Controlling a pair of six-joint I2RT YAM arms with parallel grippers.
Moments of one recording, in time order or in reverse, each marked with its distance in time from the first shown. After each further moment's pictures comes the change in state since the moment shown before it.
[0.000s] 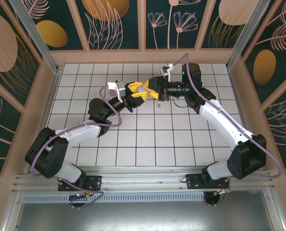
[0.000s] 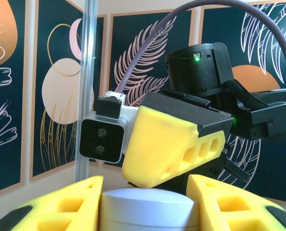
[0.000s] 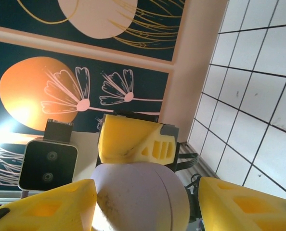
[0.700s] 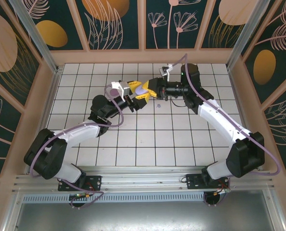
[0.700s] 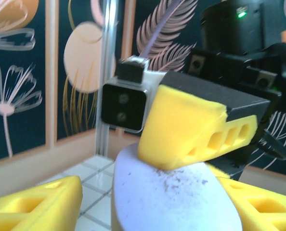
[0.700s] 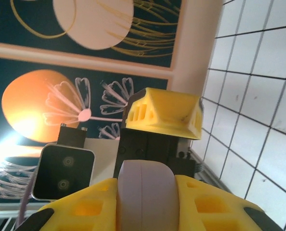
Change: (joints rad) left arm 0.011 -0.028 0.008 -0.251 -0.064 0.100; right arm -0.011 0.017 -0.034 0.054 0.045 0.056
